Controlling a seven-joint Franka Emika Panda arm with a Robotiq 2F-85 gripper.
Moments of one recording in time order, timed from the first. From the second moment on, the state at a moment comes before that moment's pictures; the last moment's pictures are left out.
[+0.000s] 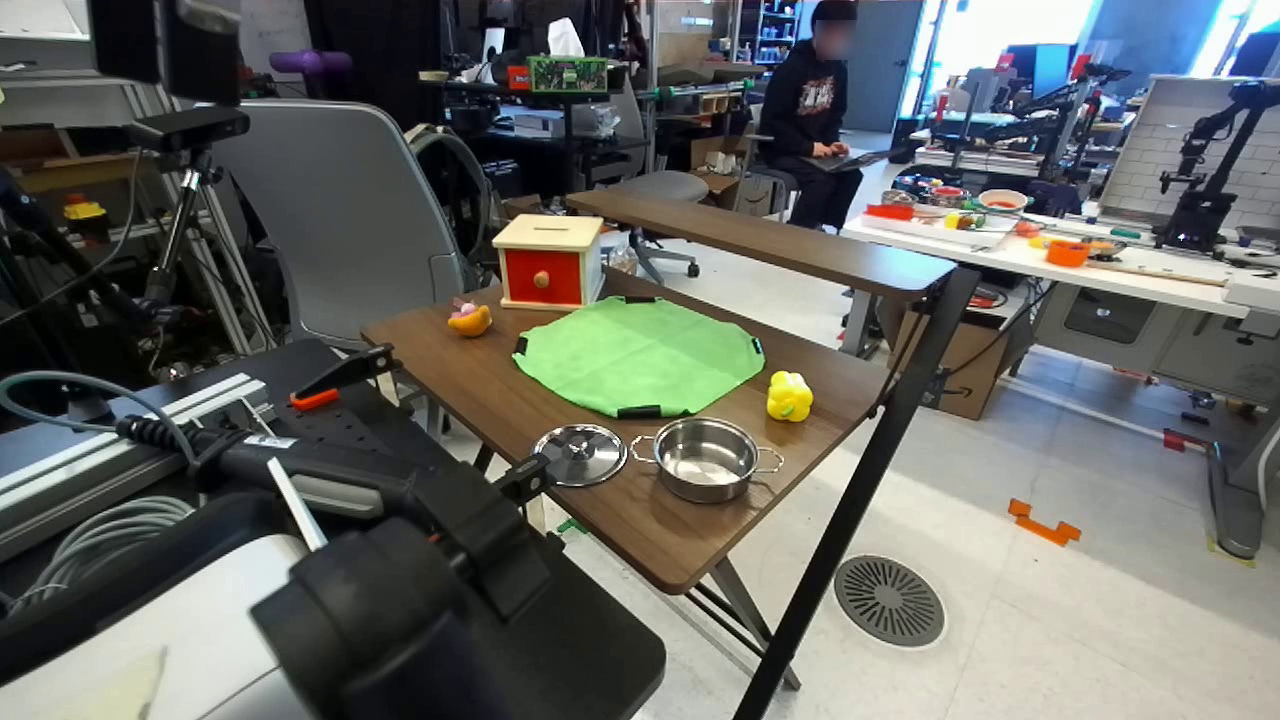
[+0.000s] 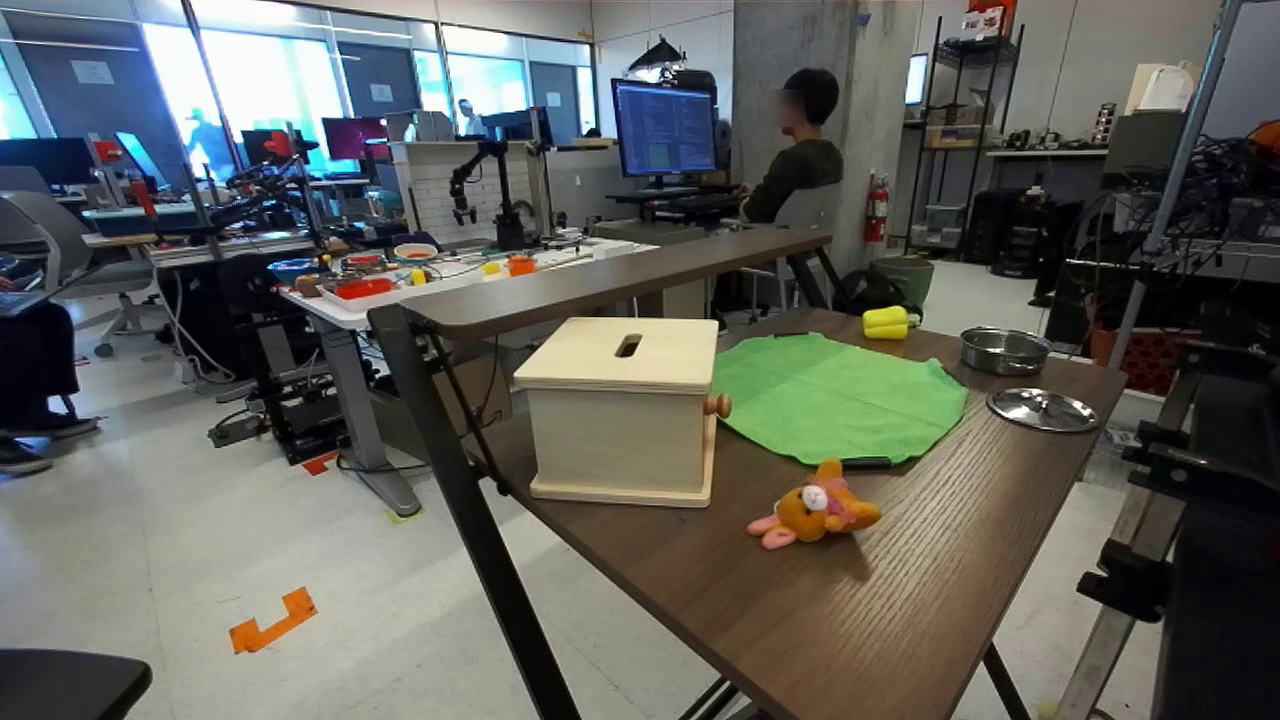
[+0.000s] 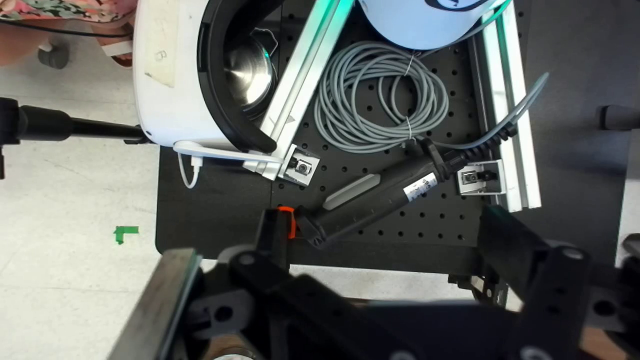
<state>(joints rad) -0.09 -0.78 -0.16 -2.76 -0.17 1.72 -0.28</state>
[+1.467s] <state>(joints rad) -0.09 -0.76 -0.16 -2.76 -0.17 1.76 -0.22</state>
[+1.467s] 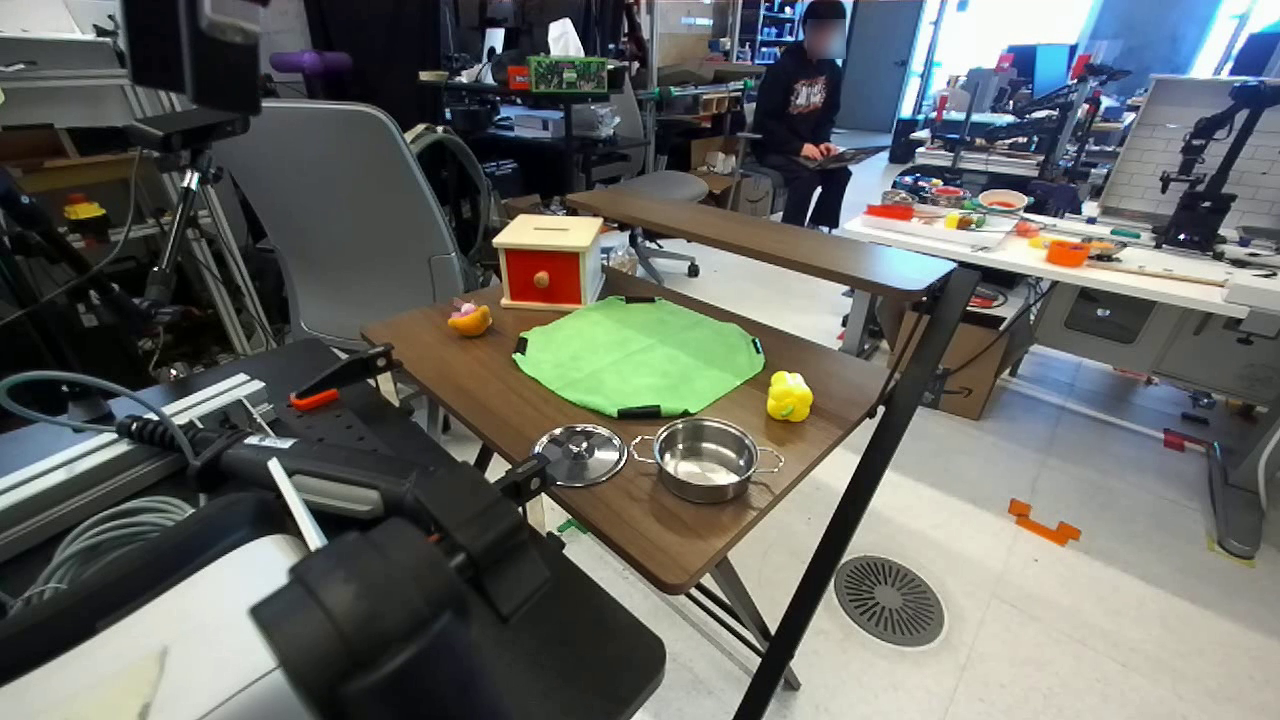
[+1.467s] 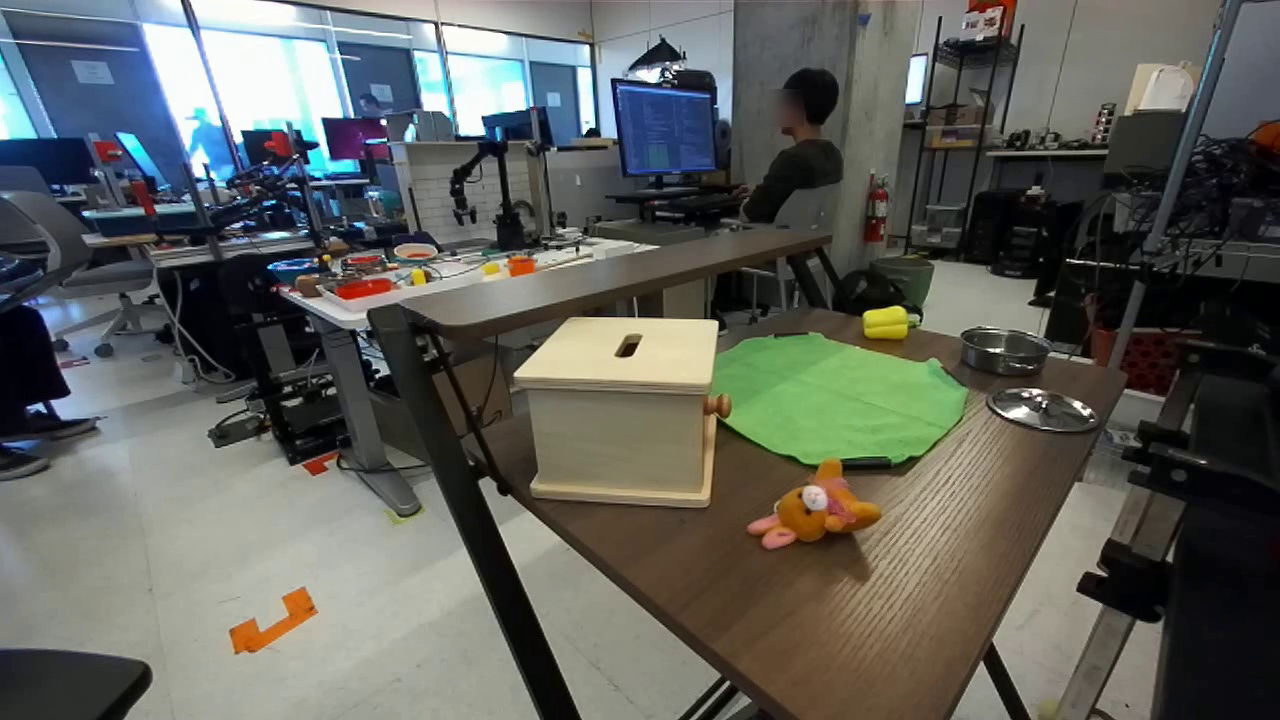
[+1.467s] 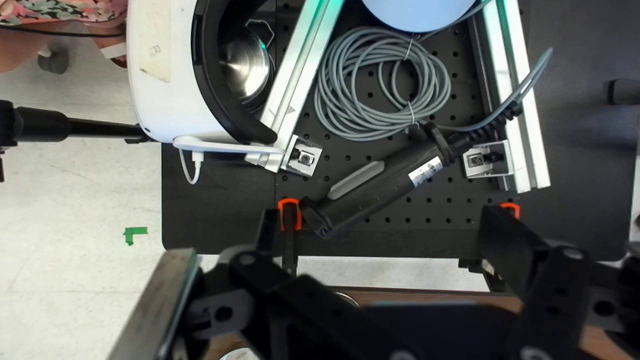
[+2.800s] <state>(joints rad) -0.11 -0.10 -0.10 -2.64 0.05 2.52 0.27</state>
